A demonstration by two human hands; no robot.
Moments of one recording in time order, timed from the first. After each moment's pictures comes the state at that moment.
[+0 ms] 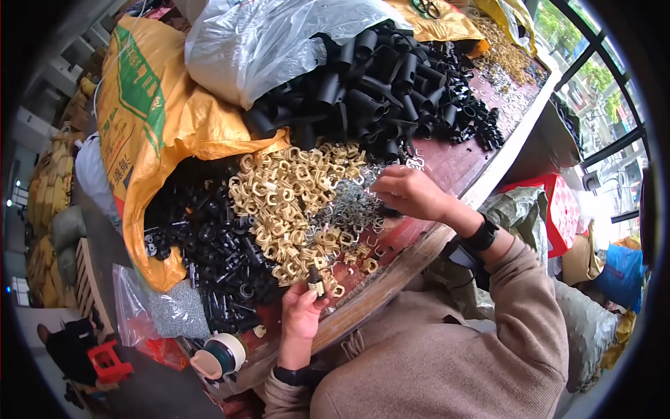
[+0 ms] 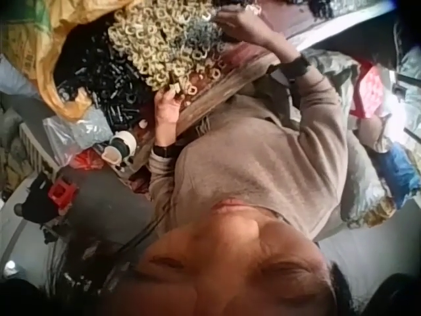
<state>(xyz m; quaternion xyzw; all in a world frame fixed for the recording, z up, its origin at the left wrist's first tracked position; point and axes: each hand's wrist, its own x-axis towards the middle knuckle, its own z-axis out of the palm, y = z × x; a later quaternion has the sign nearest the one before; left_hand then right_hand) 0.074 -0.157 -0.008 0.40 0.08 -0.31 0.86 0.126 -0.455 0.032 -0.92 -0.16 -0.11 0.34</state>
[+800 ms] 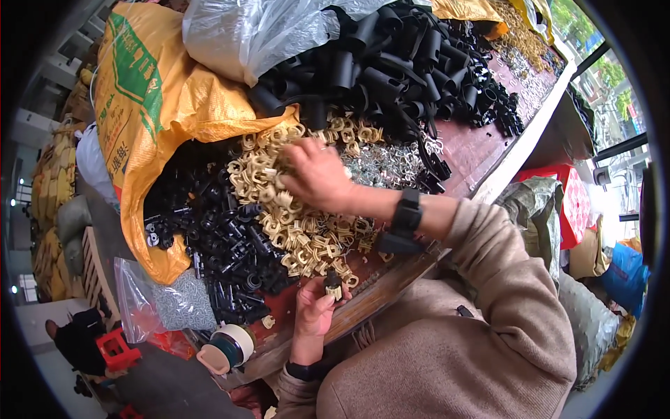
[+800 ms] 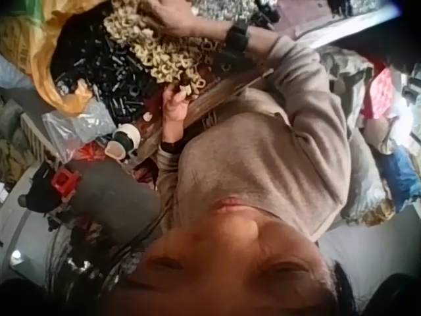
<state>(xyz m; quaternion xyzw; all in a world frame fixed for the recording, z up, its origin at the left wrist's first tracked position) 0.064 -0.151 -0.014 0.40 0.03 -0.33 0.85 0.210 -0.318 -0.002 -0.93 -0.08 -0.22 0.28</state>
